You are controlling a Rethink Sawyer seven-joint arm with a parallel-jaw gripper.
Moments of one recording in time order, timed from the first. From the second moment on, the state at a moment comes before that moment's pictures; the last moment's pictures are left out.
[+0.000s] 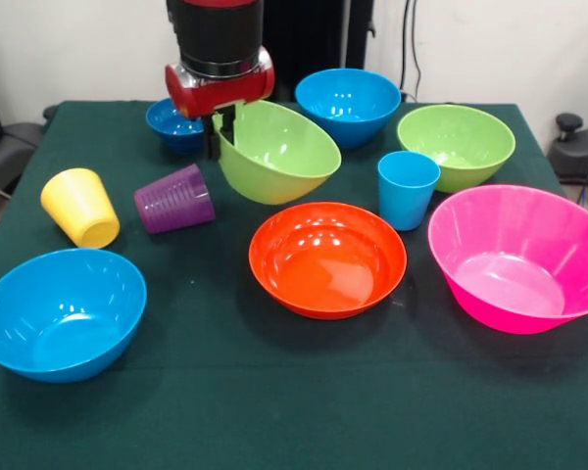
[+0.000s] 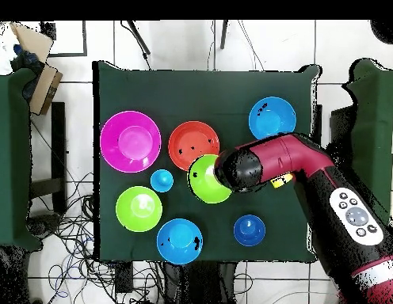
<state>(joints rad) -0.87 -0.66 0.81 1.74 -0.85 0.95 1.57</state>
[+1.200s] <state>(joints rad) -0.79 -0.78 0.81 1.74 -0.79 1.02 1.57</state>
